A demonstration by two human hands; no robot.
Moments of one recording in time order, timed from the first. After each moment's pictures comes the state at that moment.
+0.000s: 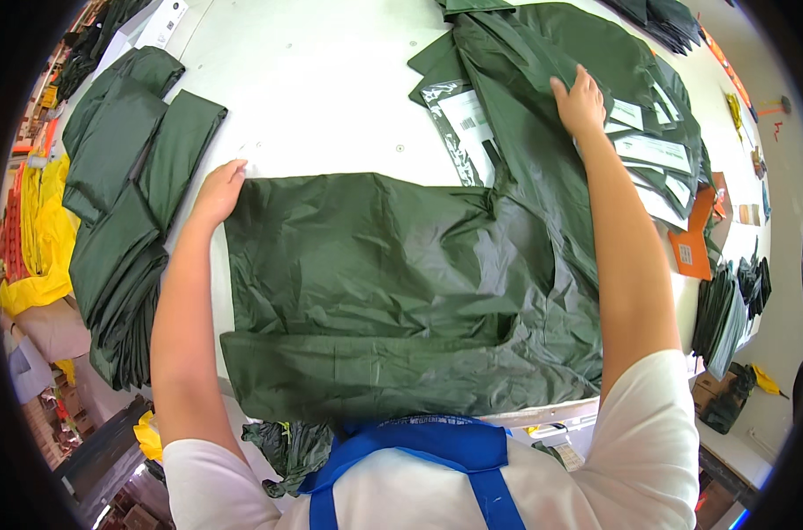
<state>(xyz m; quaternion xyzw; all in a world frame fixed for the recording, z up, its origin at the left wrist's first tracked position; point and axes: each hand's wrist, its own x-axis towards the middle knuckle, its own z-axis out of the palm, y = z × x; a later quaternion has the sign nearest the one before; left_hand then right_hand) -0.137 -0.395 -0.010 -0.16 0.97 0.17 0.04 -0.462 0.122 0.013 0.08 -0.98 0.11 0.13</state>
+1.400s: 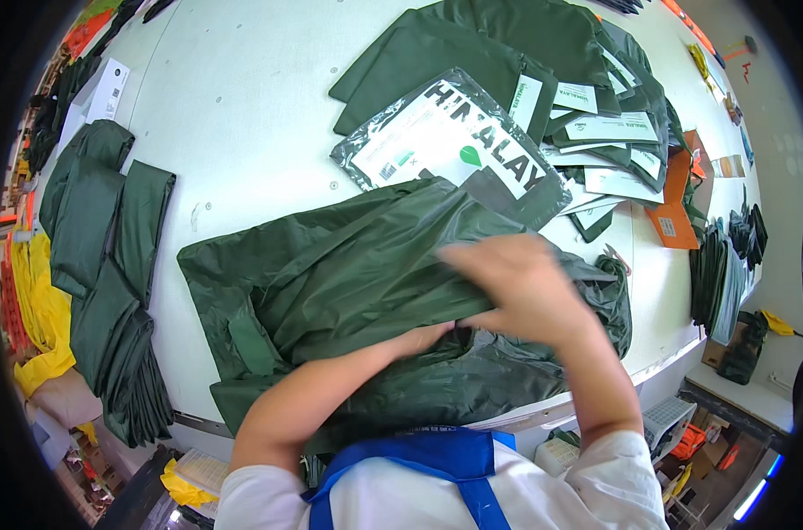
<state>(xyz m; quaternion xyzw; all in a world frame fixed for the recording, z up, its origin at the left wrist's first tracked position) -0.140 -0.034 0.024 0.08 0.81 0.44 0.39 -0.232 0.147 0.137 0.40 -0.87 0.24 -0.17</state>
